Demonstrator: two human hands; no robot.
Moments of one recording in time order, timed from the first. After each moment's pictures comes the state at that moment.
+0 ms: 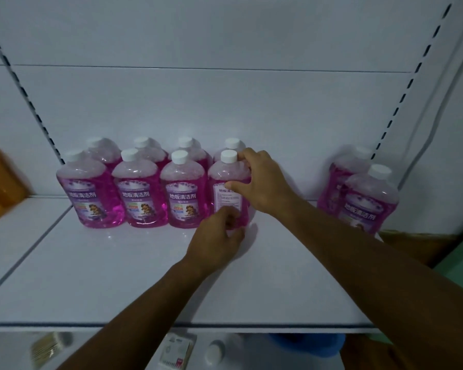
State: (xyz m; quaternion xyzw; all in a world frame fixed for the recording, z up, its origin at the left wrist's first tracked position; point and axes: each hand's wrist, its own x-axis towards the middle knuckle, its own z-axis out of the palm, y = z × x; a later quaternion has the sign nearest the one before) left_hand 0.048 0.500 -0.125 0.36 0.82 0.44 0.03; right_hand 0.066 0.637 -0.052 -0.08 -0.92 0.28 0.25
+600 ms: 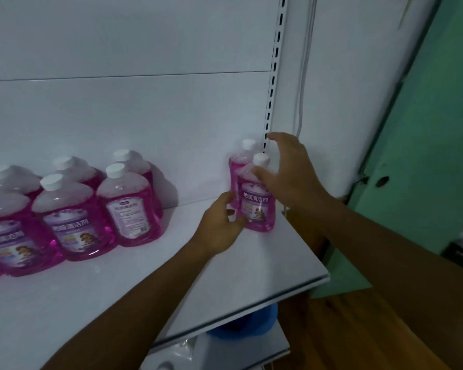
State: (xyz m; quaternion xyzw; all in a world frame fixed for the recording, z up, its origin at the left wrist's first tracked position) left_hand 0.118 0.637 -0.105 0.45 0.71 0.50 0.20; right_hand 0.225 0.750 -0.024 -0.27 -0.87 0.18 0.36
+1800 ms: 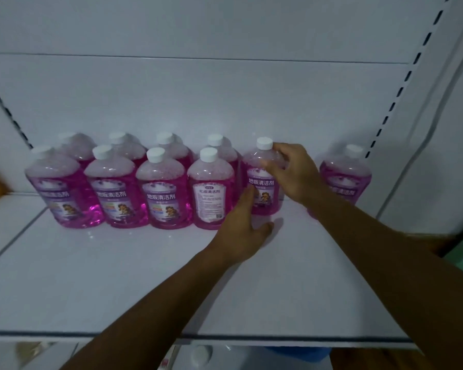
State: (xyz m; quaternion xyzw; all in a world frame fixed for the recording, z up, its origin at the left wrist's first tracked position) left_hand 0.066 0.572 -0.116 0.41 0.75 0.50 0.11; right_hand 0.085 0.726 -0.051 -0.09 -0.87 0.40 0.28
